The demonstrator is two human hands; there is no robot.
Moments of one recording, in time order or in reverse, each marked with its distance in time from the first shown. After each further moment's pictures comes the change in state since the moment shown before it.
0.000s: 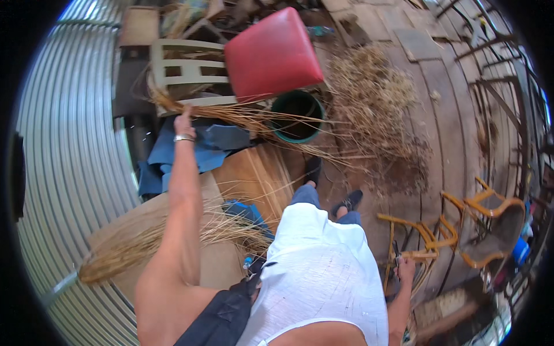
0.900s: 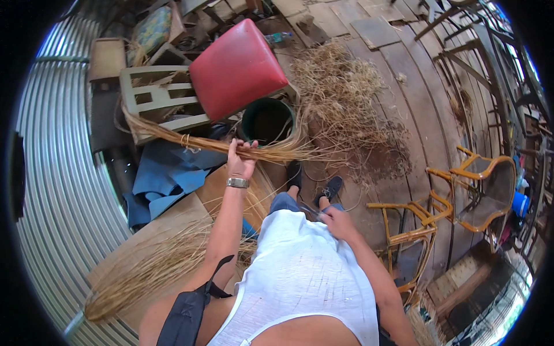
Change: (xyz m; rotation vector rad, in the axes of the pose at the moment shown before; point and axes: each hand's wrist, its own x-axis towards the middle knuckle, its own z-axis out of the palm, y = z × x) left_hand -0.238 -0.090 0.124 -0.847 -0.566 -0.540; right_hand -0.078 -0.216 0.159 -0.063 -0.265 -0.731
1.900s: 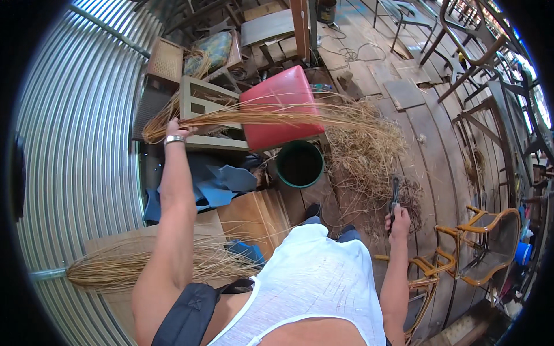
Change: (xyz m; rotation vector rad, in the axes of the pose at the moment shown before) left_hand 0.098 0.453 -0.005 0.148 0.397 0.456; right_hand 0.053 -0.009 -0.131 0.879 0.453 0.023
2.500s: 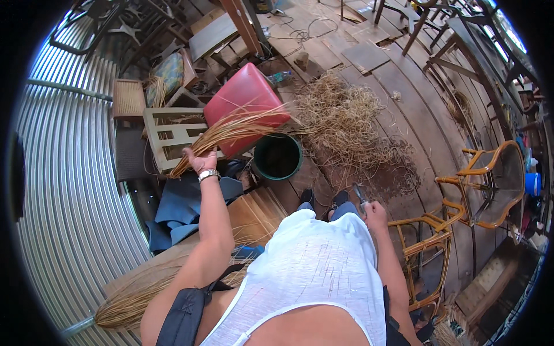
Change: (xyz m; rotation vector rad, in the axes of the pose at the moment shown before) left_hand -0.182 -0.233 0.052 -0.412 -0.467 -0.024; right_hand -0.040 0.104 -0.043 -0.437 0.050 0.061
